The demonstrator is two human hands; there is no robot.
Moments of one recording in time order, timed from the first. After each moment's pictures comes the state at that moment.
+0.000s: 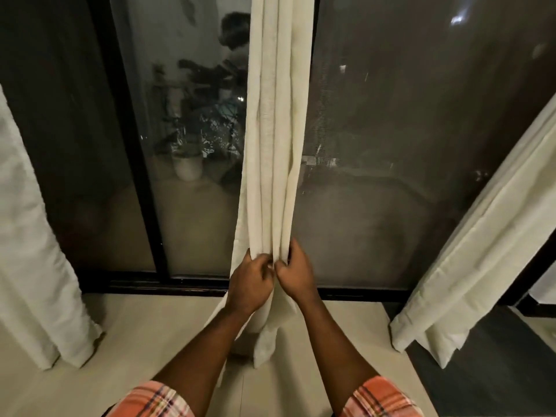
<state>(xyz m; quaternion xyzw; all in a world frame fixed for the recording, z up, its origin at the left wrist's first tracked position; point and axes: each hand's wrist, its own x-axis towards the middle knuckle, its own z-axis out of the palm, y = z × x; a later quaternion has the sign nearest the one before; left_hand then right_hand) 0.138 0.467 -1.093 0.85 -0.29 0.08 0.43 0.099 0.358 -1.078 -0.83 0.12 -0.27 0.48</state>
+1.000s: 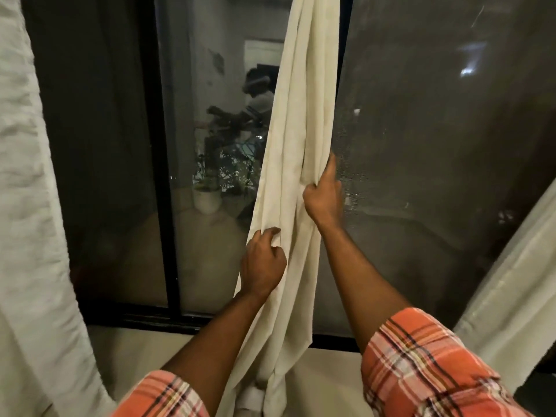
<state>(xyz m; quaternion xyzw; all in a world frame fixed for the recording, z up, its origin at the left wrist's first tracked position) 0.188 0.455 -0.984 0.82 -0.22 0.21 0.49 0.186 0.334 -0.872 -0.82 0.16 -0.44 0.34</state>
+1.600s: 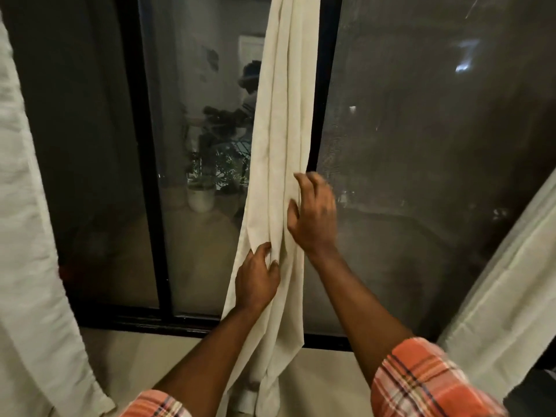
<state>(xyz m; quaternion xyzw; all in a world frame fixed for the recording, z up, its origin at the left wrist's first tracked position) 0.185 0.441 -1.015 0.83 -0.21 0.17 0.48 0.175 0.326 -0.922 -0.82 0.00 -0.57 0.07</state>
